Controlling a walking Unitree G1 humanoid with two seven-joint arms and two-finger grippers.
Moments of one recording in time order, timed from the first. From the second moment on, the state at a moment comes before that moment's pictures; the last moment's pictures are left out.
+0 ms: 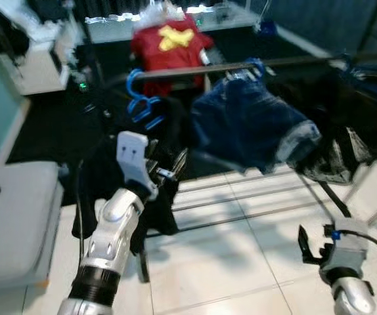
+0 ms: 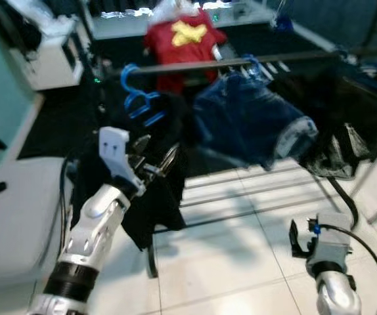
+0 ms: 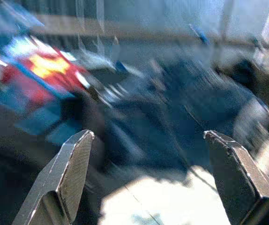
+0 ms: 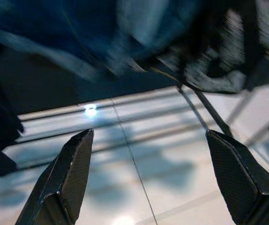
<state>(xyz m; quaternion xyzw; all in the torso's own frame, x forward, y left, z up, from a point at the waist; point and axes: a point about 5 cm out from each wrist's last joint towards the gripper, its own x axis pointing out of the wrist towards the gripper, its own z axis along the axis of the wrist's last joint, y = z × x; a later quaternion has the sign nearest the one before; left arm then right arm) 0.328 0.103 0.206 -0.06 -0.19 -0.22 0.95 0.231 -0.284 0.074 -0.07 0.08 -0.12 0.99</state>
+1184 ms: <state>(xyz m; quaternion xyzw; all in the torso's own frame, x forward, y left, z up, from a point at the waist) 0.356 0.110 0.198 0.13 -0.17 -0.11 0.97 0.231 -0.278 0.071 -0.06 0.08 -0.11 0.99</state>
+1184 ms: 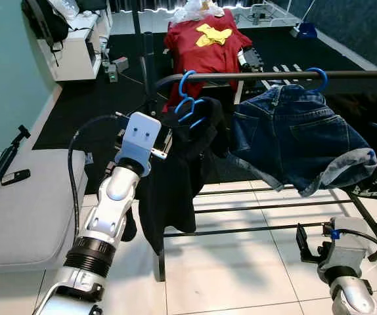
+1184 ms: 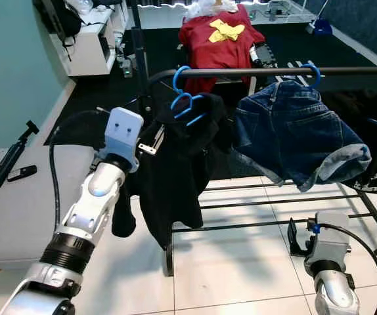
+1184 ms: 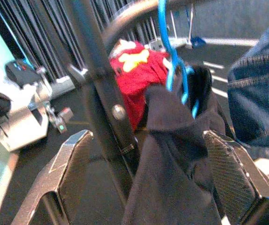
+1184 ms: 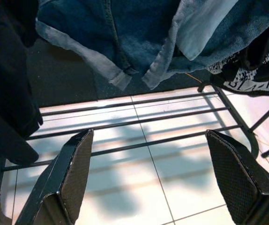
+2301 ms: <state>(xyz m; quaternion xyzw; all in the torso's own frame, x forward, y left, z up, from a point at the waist) 0.373 0.108 0.163 0.11 -0.06 -0.08 0.99 0.226 -0.278 0.076 -0.07 0.08 -0.11 0.99</state>
